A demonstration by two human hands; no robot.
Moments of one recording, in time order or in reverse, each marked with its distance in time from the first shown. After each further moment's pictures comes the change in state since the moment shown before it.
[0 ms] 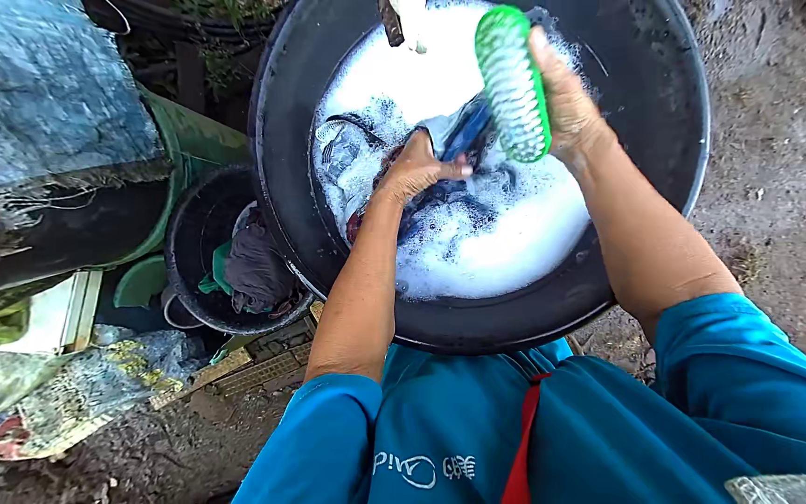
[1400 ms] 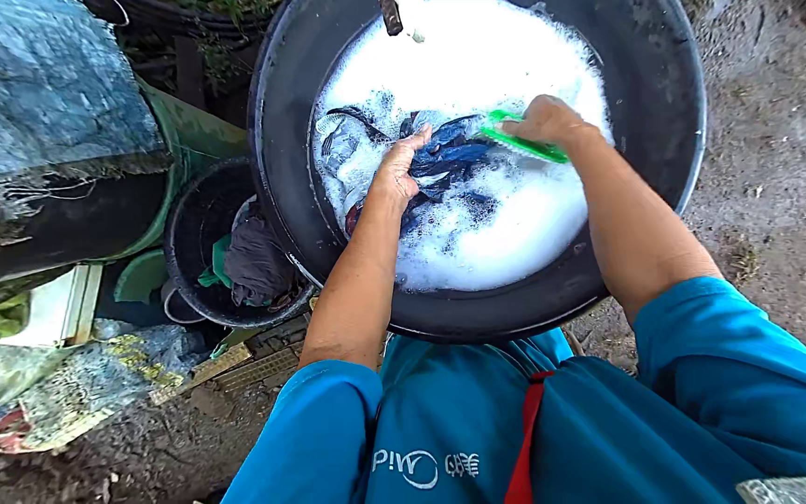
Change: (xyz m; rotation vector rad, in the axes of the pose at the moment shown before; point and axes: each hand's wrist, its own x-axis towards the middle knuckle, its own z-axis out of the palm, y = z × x) left_hand 0.010 -0.016 0.008 -0.744 0.401 -0.511; right_hand 0.006 0.020 -0.045 -1.374 0.190 0.706
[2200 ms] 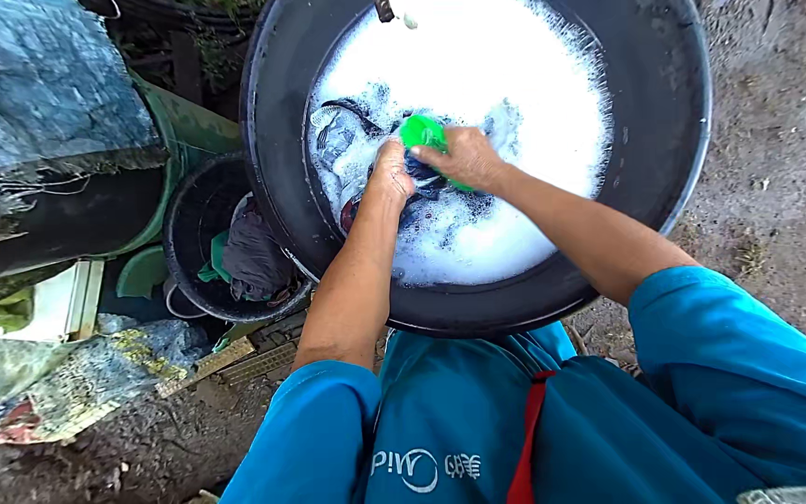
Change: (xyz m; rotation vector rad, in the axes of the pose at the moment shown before) left_hand -0.004 -0.009 -0.004 -0.099 0.129 -0.005; right_hand -0.036 -0.069 0.069 0.155 0.090 -0.435
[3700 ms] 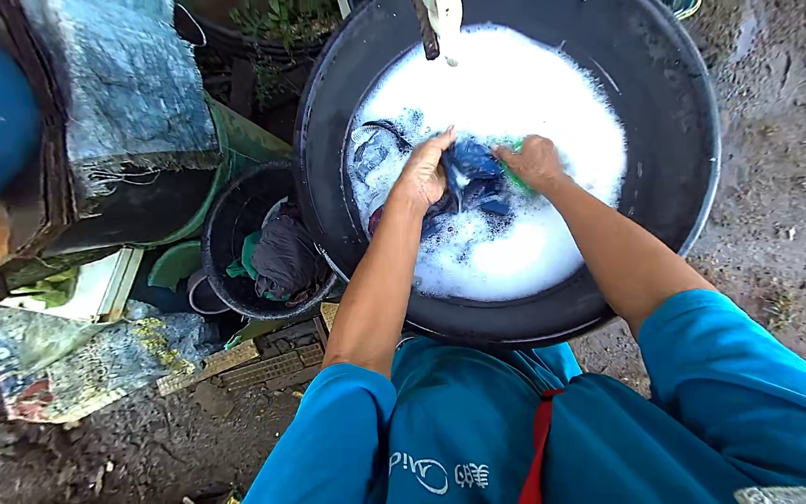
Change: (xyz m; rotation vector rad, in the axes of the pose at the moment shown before) left_hand -0.032 0.027 0.010 0.150 -0.253 0.184; right_hand 0.009 0.055 -0.029 -0.045 0.098 0.328
